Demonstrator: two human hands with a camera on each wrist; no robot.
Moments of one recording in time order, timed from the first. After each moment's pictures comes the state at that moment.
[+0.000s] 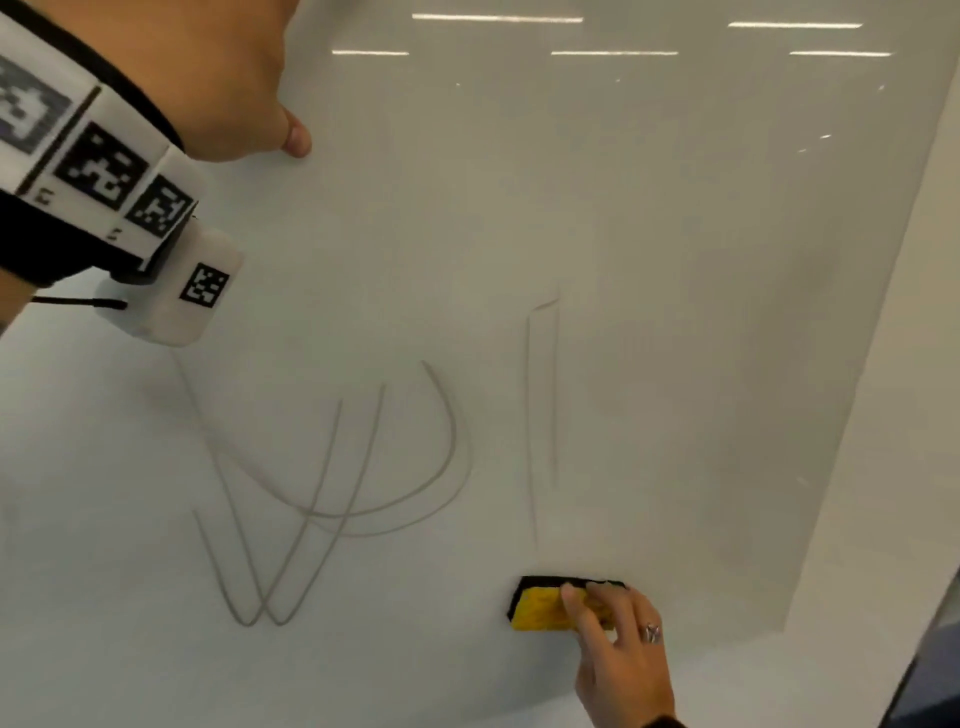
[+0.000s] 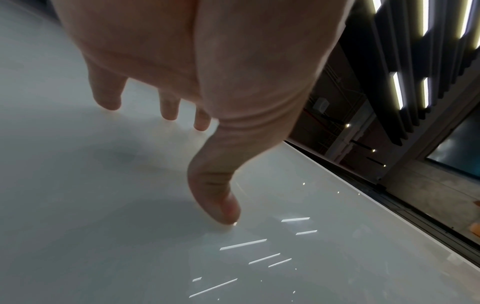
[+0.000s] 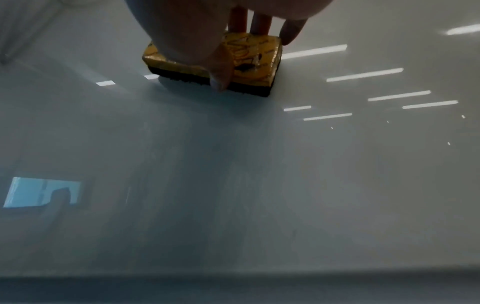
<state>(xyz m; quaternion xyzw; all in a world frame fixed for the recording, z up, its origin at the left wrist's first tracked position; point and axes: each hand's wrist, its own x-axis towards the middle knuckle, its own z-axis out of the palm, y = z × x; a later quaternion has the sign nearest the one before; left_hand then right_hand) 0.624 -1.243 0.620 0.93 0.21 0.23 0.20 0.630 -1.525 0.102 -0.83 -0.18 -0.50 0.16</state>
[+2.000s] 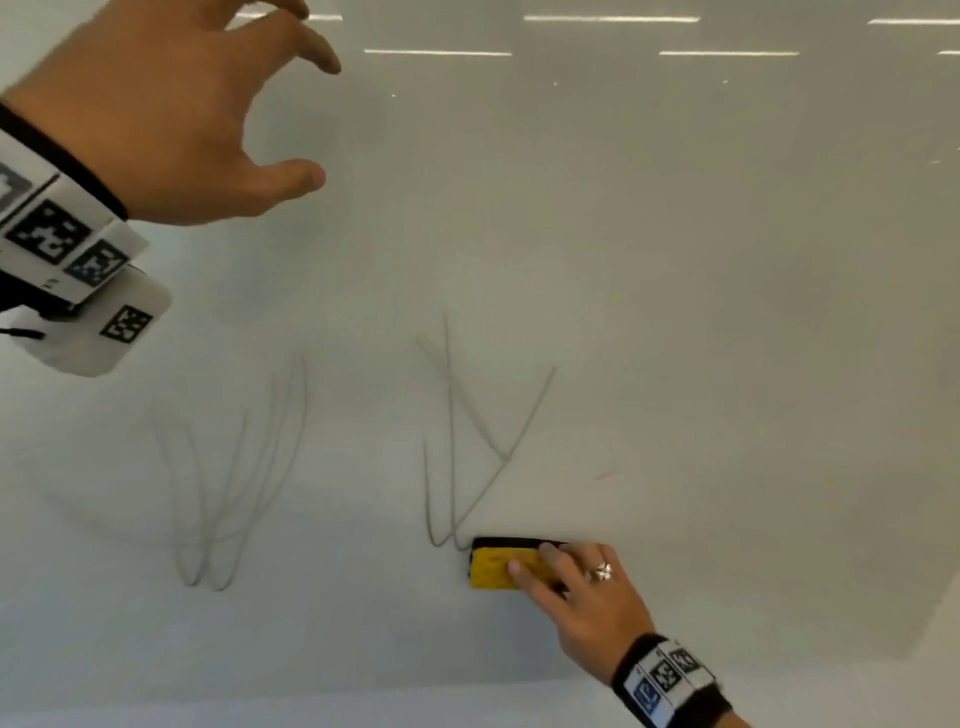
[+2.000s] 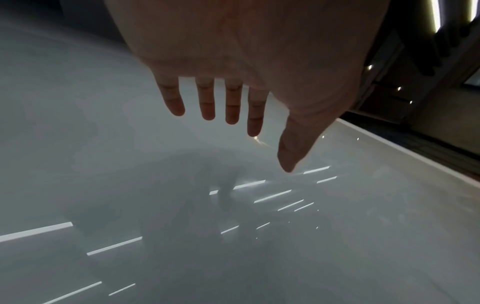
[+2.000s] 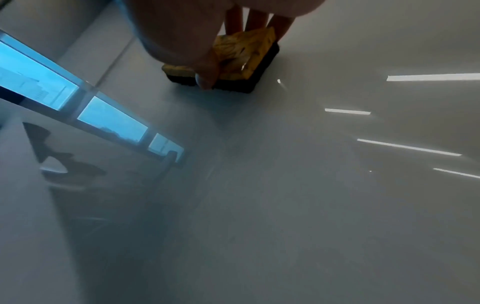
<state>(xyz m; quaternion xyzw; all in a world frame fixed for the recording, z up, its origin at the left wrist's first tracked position) 0.500 -1.046 0.601 0.86 -0.10 0.47 -0.19 0.608 -1.370 0.173 -0.76 -0.43 -0.49 0.04</state>
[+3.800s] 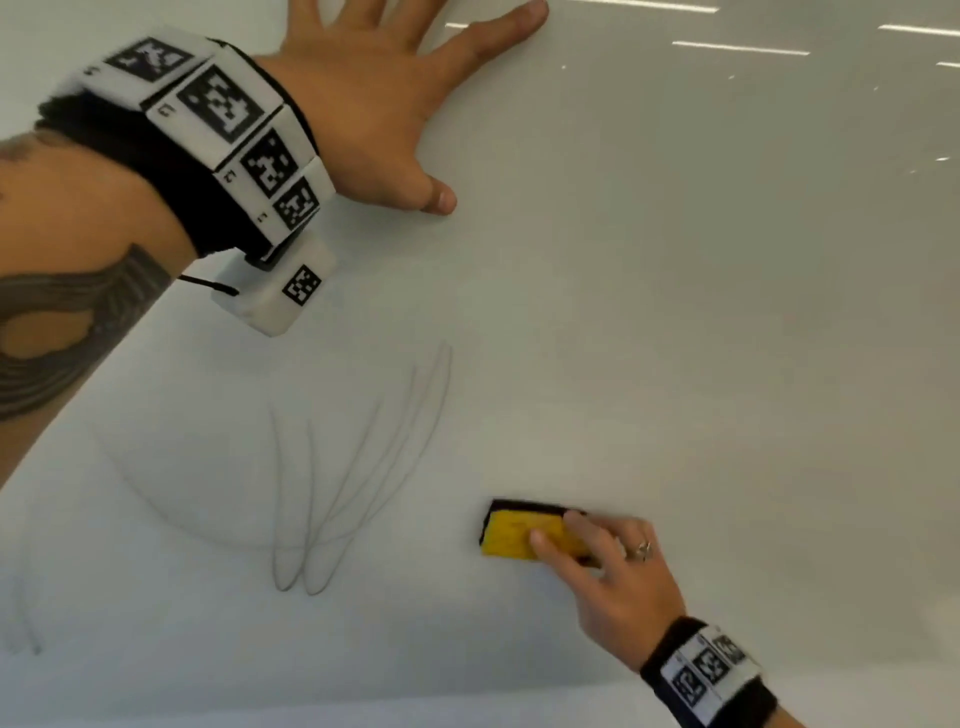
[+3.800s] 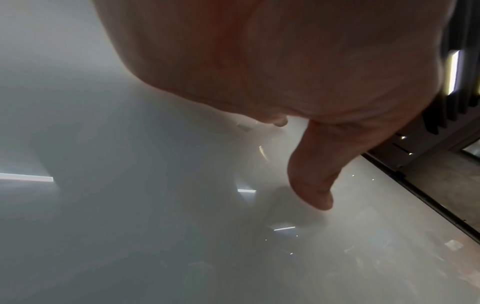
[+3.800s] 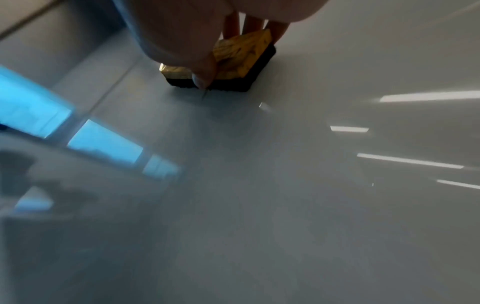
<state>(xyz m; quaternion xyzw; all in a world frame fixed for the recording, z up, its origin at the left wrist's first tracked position) 0.530 -0.991 0.596 0.90 -0.08 0.39 -0.20 0.586 -1.267 0.212 -0.74 -0.40 -0.54 0.02</state>
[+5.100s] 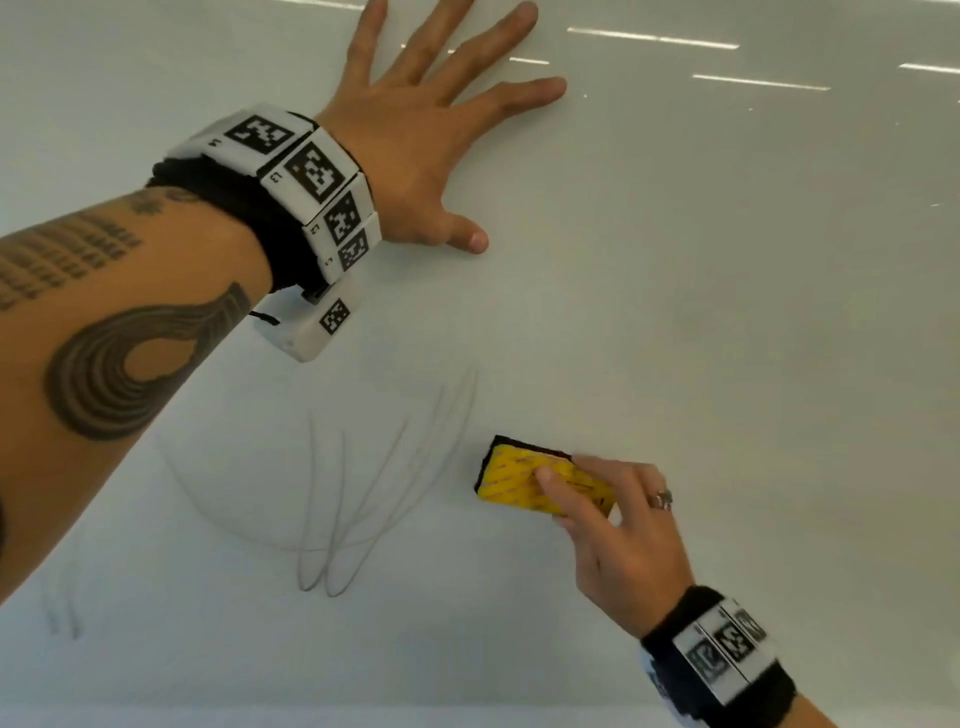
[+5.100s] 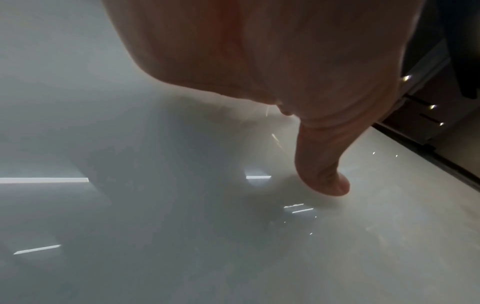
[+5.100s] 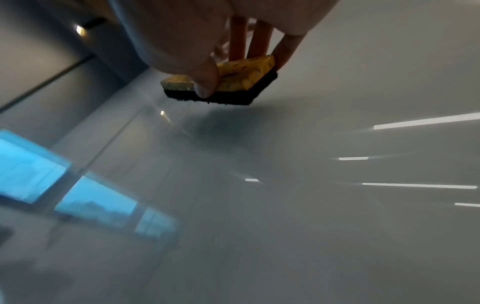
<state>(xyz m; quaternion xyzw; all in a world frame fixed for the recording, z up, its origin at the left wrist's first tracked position) 0.523 -0.979 0.599 0.88 -0.14 0.42 -0.20 0.558 -1.232 0.305 -0.72 -0.37 -0.57 0.14</state>
